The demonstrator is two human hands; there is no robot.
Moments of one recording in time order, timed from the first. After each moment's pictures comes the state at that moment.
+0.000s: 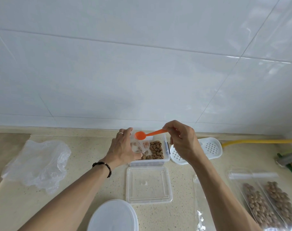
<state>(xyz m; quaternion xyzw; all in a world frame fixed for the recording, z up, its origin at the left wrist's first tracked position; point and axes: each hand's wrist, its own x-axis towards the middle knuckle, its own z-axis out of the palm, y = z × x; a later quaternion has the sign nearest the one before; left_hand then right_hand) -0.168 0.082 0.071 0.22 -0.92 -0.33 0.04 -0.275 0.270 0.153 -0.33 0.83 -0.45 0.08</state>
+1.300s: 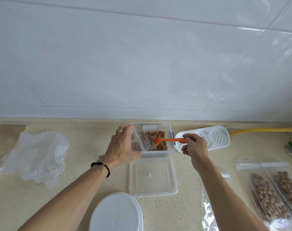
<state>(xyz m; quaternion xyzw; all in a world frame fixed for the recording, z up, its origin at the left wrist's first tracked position) -0.159 0.075 0.029 0.20 -0.93 -0.32 0.04 -0.298 0.293 0.051 0.07 0.79 -0.58 0.19</state>
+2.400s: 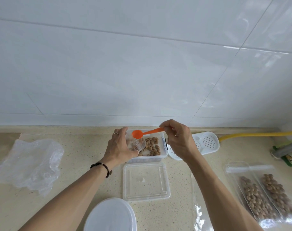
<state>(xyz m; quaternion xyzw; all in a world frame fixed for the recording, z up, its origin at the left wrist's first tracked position) -0.174 0.082 0.042 0.26 -0.89 -0.38 0.05 -0.280 0.267 0.128 -0.30 0.83 -0.46 0.07</state>
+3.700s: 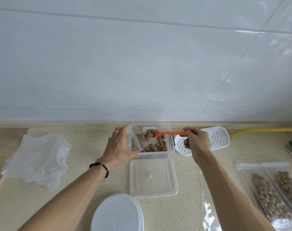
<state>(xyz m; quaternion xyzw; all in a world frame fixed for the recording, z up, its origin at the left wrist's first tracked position) -0.157 0.070 0.035 0.25 -0.91 -0.34 0.03 -0.307 0.286 0.074 0.06 0.77 -0.61 0.17</state>
